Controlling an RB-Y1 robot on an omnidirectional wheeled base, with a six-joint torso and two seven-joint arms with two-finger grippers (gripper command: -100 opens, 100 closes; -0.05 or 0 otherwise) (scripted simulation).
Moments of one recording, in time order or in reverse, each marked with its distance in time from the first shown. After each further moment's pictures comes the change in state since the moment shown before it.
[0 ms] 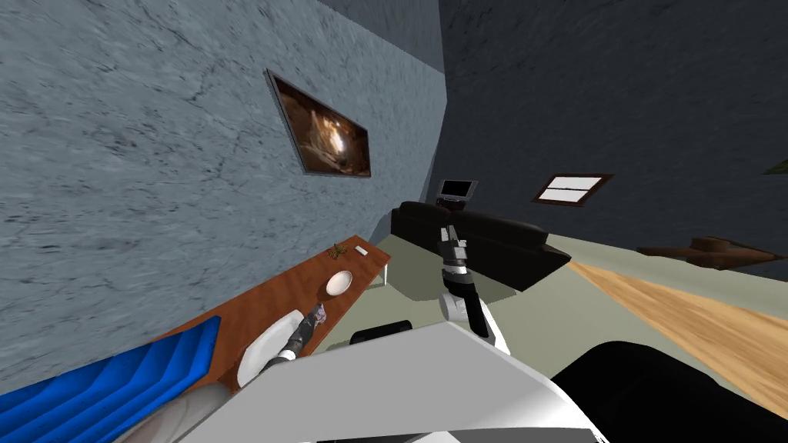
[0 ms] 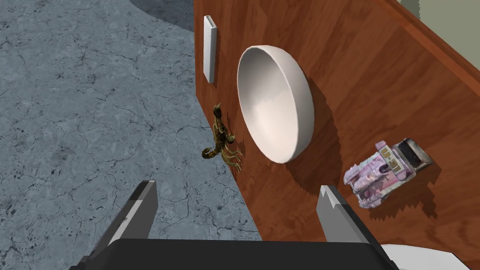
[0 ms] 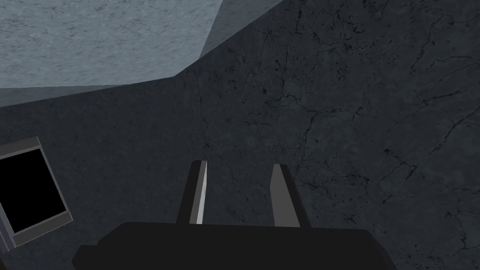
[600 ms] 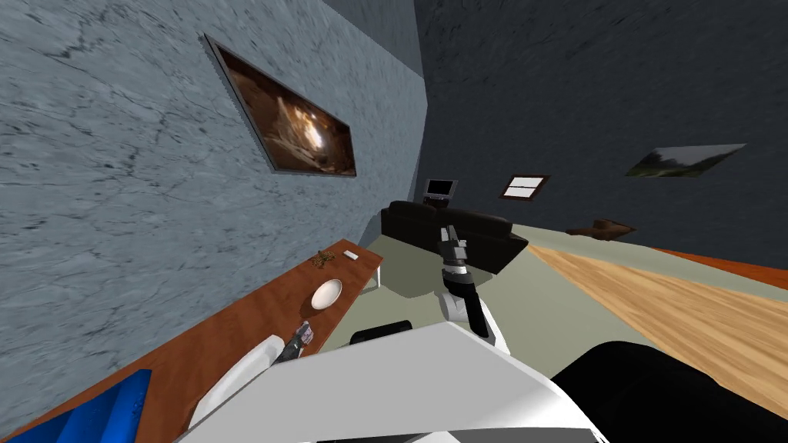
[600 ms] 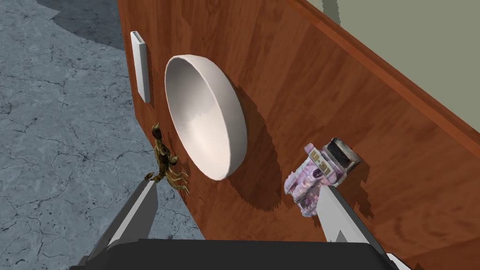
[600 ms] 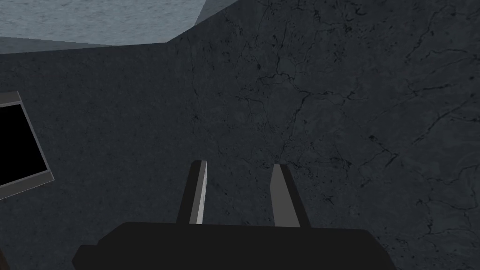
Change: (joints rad) left arm -0.008 0.037 0.001 0.187 -0.030 0.038 0.081; right arm 0.000 0.000 0.000 0.000 0.000 0.000 0.000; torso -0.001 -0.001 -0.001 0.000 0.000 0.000
